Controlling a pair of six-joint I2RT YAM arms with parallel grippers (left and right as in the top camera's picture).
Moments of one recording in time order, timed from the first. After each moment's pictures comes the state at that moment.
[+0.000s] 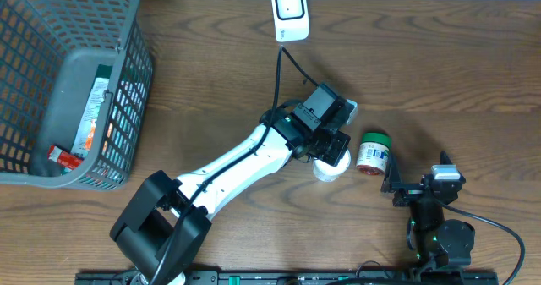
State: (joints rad) left arm -0.80 1.82 1.33 -0.53 0.34 -0.33; right arm 0.02 0.01 0.01 -0.07 0.00 0.03
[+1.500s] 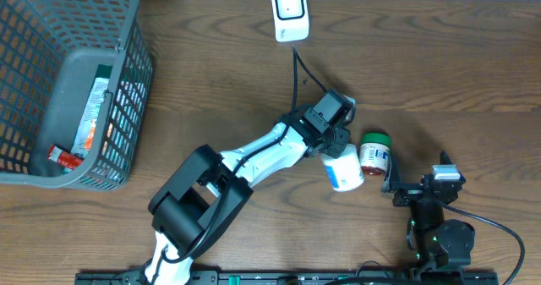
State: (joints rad) left arm -0.81 2.03 1.33 -0.29 0.13 -0.33; right arm 0.02 0.01 0.01 -0.07 0.00 0.03
